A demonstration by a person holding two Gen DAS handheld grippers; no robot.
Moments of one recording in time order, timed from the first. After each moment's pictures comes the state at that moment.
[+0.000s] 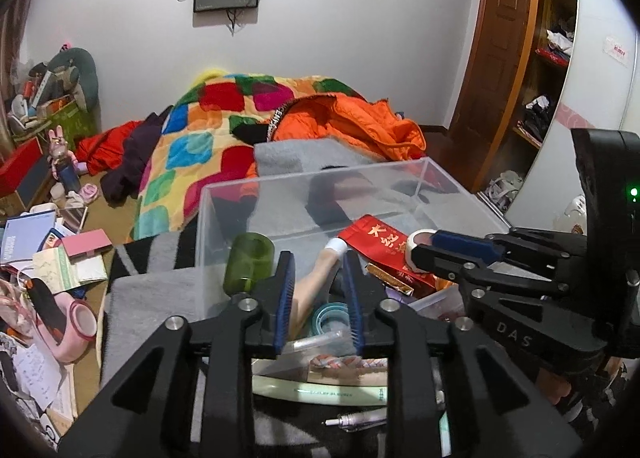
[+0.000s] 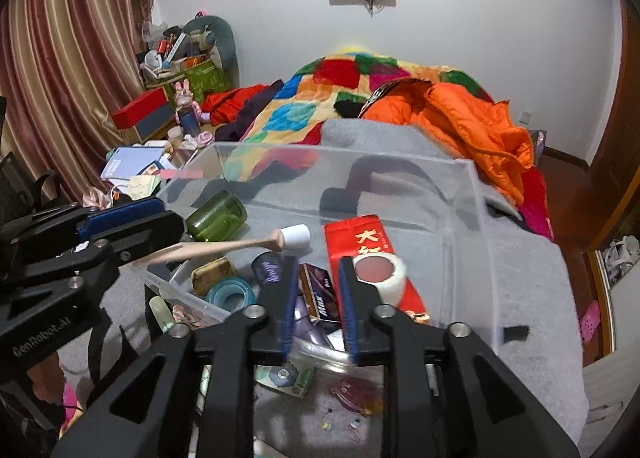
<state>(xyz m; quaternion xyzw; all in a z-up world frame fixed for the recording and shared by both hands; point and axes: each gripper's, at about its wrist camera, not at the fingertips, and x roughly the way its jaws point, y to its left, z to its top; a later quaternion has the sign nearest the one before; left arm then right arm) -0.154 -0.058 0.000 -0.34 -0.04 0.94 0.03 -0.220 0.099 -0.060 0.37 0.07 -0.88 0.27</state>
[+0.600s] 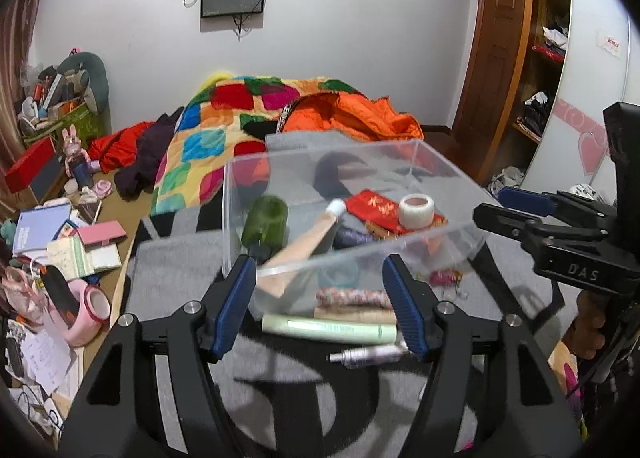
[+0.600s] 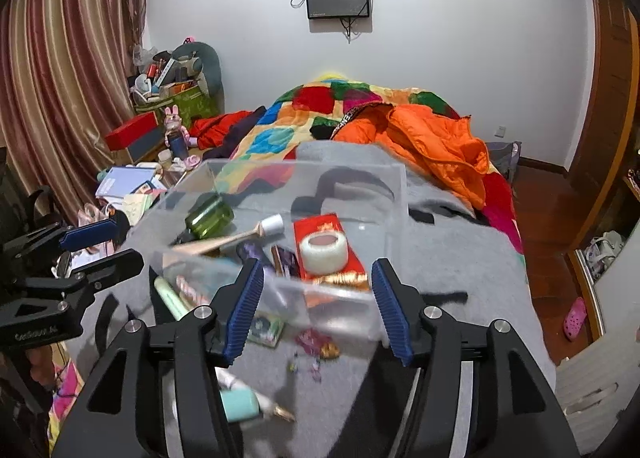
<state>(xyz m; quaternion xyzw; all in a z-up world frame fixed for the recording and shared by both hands) -0.100 -0.061 -0.009 -0.34 -0.03 0.94 0.02 -0.171 0.149 -0.038 0.33 0.06 -0.91 0.25</state>
